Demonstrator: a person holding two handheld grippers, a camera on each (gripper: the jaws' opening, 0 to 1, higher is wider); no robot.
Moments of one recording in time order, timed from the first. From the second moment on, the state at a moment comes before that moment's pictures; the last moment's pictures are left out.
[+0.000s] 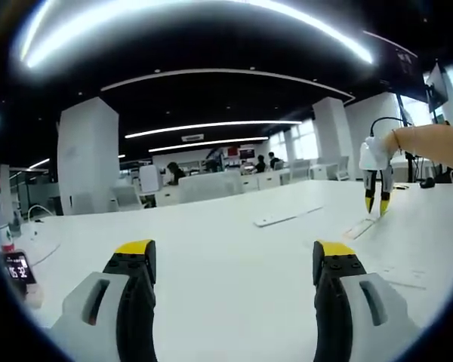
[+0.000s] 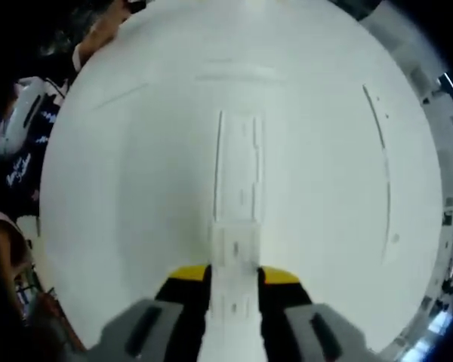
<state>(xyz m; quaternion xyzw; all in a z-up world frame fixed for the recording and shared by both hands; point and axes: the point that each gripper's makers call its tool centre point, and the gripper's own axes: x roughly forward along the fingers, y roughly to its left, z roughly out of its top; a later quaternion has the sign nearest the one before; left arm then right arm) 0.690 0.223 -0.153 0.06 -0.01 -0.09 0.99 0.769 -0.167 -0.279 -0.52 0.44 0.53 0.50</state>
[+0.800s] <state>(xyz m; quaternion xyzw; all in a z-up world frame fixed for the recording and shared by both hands) 0.690 0.222 -0.155 0.06 -0.01 -0.09 0.99 0.784 -0.167 -0.275 -0.52 0.45 0.52 0.50</state>
